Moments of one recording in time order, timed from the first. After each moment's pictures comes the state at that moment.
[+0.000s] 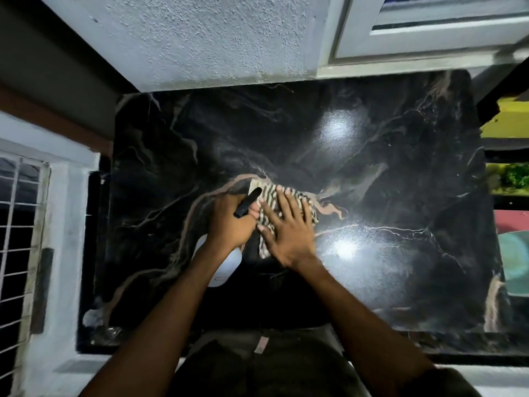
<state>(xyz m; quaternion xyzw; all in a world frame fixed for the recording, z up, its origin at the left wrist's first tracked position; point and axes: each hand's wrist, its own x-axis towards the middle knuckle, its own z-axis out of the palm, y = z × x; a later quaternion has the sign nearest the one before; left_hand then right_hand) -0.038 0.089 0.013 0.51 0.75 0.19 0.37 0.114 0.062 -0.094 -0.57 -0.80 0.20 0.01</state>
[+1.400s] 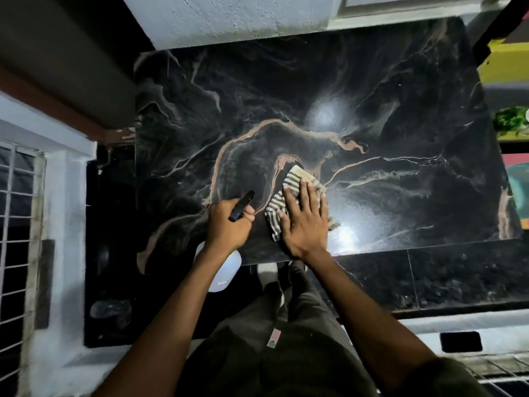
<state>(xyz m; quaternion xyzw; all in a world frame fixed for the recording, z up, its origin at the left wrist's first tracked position) -0.129 -0.071 -0.018 0.44 0.76 0.22 0.43 0.060 -0.083 -0.074 -0.68 -0.71 0.18 0.03</state>
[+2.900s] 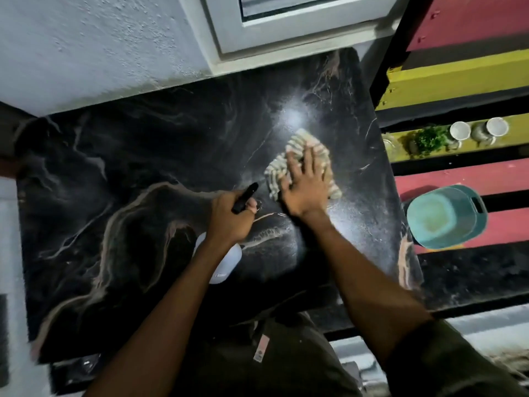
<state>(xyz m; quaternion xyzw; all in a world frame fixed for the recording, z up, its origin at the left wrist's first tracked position) 0.137 0.100 -0.014 0.50 0.72 0.17 0.45 0.323 0.131 -0.082 -0.75 -0.63 0.21 0.00</state>
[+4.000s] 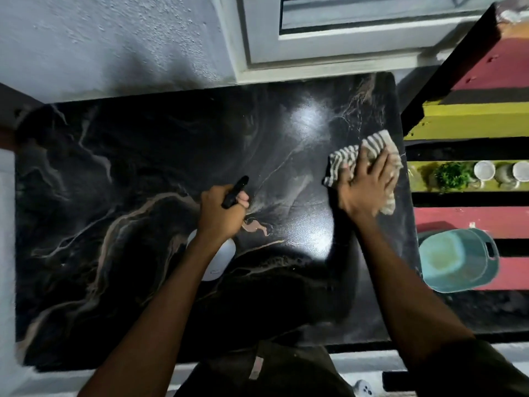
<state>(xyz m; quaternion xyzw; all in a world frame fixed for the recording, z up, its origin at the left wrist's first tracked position) 0.108 0.163 -0.017 0.41 0.77 0.21 0.44 0.395 0.205 -0.080 -0.83 -0.53 0.18 0.00</state>
